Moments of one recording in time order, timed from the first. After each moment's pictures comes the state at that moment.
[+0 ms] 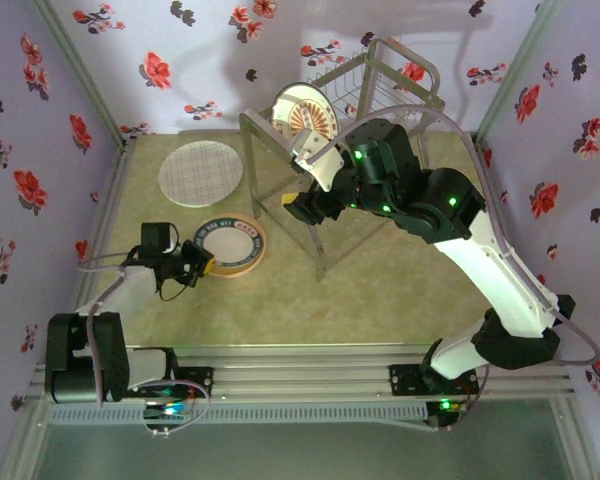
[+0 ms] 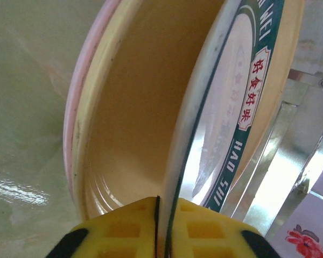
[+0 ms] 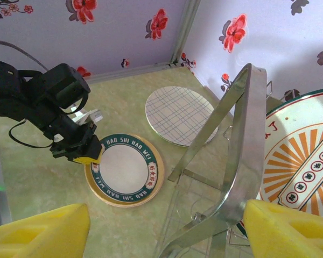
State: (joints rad) left arm -0.03 1.26 0.56 -0.28 0.49 -1.08; right arm 0.94 1.47 2.05 -1.05 -0.02 -0.28
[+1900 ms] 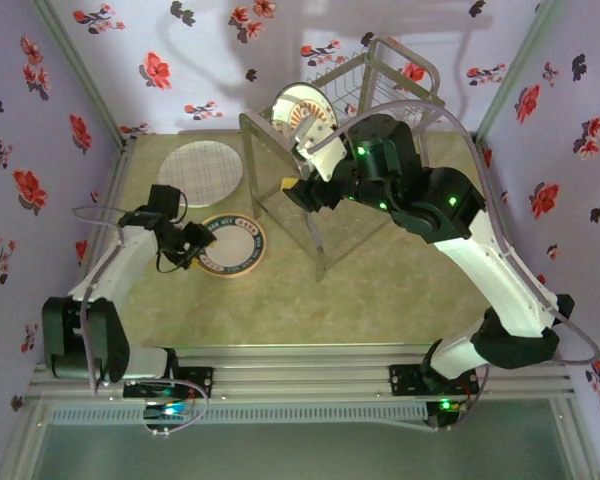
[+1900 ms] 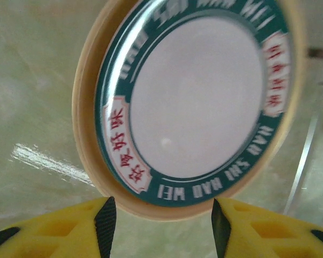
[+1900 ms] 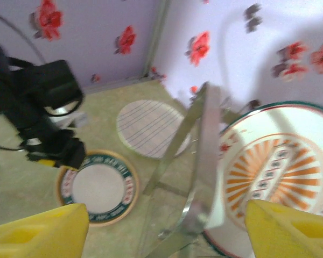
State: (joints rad) left arm -0.13 1.33 1.01 -0.84 0.23 -0.84; right arm 0.94 1.47 2.06 -0.95 0.11 -0.28
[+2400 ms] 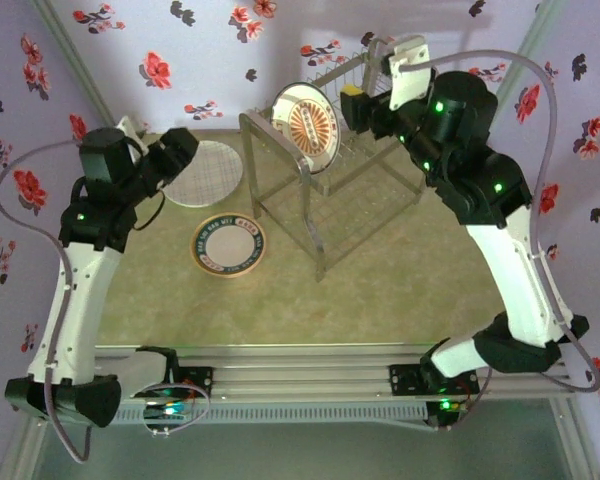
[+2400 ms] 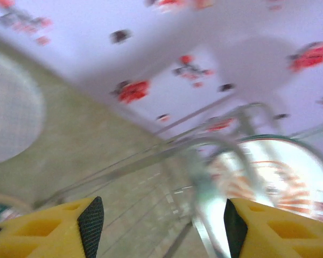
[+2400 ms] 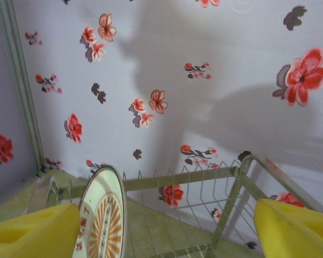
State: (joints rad) left arm -0.20 1.14 1.46 -0.54 0.26 -0.84; right arm 0.63 1.46 2.15 -0.73 0.18 -0.07
